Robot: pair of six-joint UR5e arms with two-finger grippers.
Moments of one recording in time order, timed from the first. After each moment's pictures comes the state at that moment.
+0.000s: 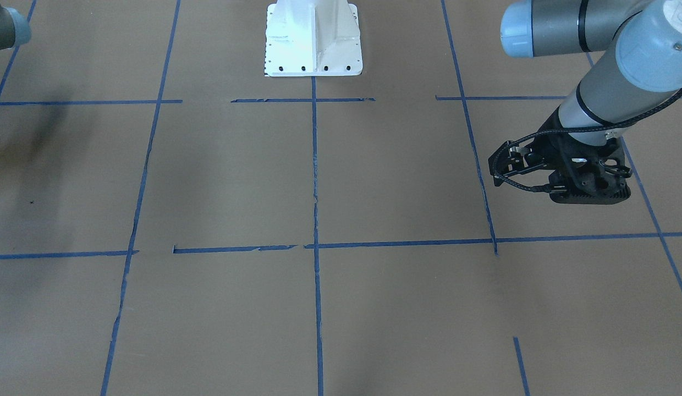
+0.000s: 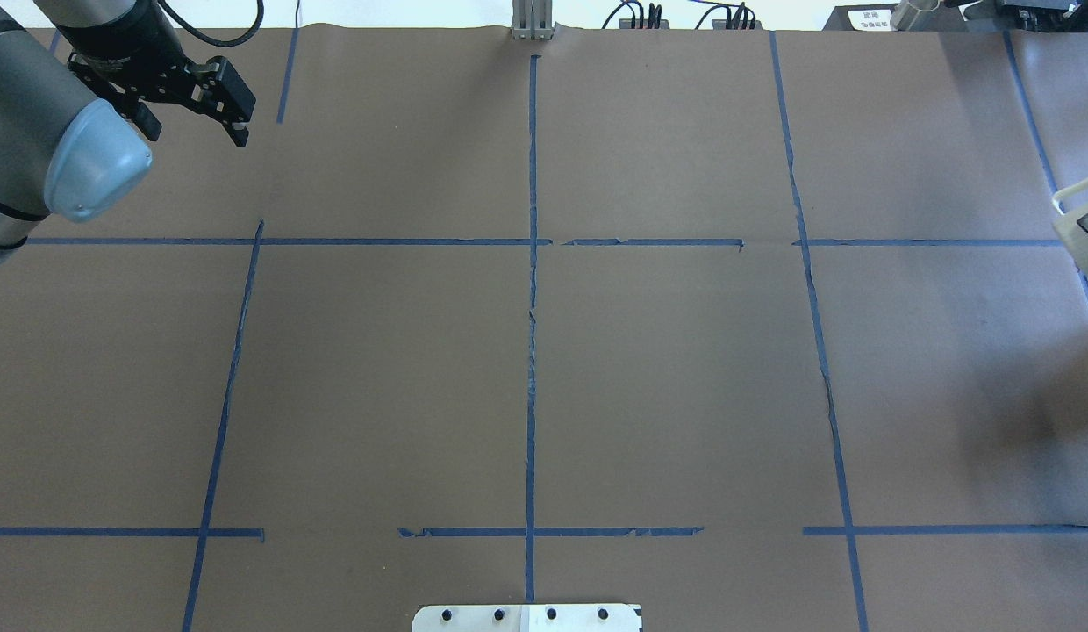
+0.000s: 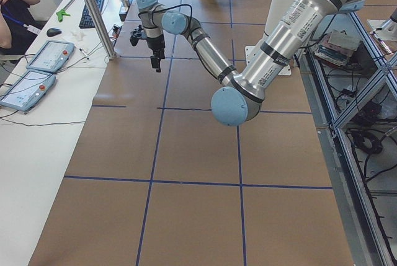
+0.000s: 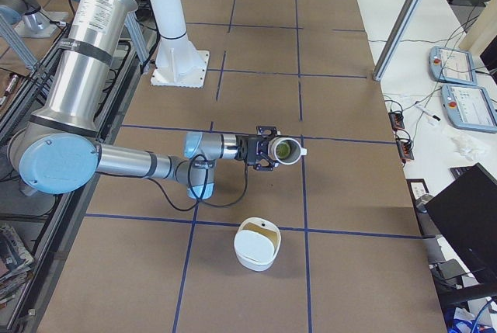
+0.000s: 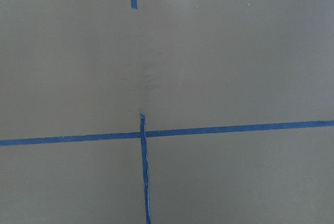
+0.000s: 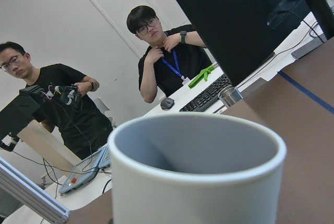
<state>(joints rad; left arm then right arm) -1.07 -2.20 -1.76 -1.19 -2.24 -0.59 0.73 -1.93 1.52 0.34 1.07 1.53</state>
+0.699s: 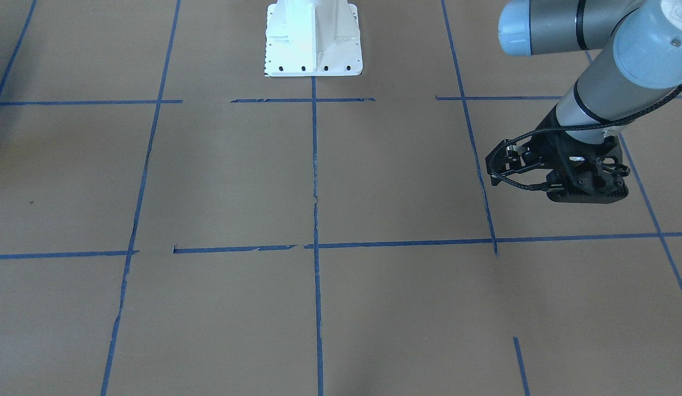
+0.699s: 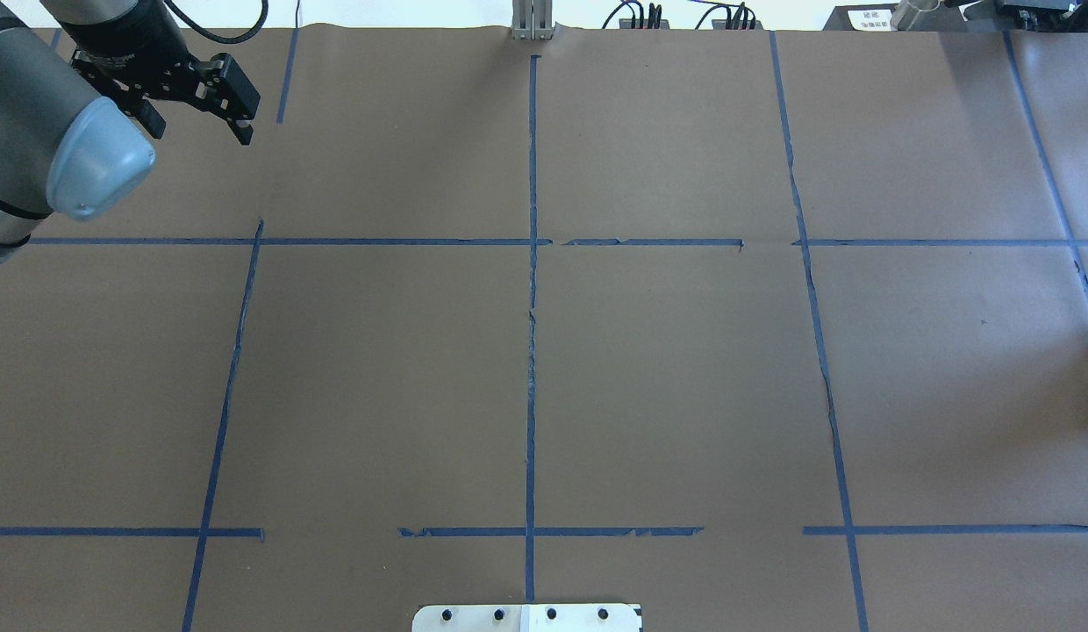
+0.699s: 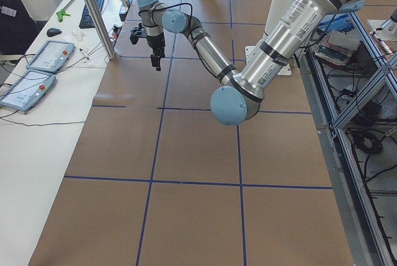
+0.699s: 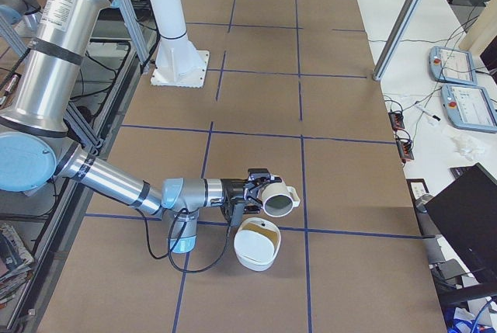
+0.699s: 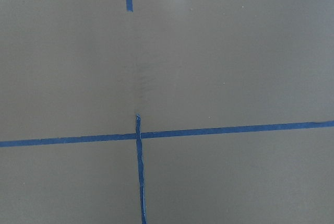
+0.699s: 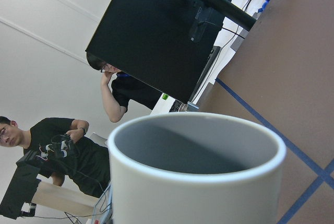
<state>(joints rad) -1.07 -2.21 -1.76 -1.19 -2.24 -0.59 1.07 -1.91 1.30 0.54 1.45 1.93</state>
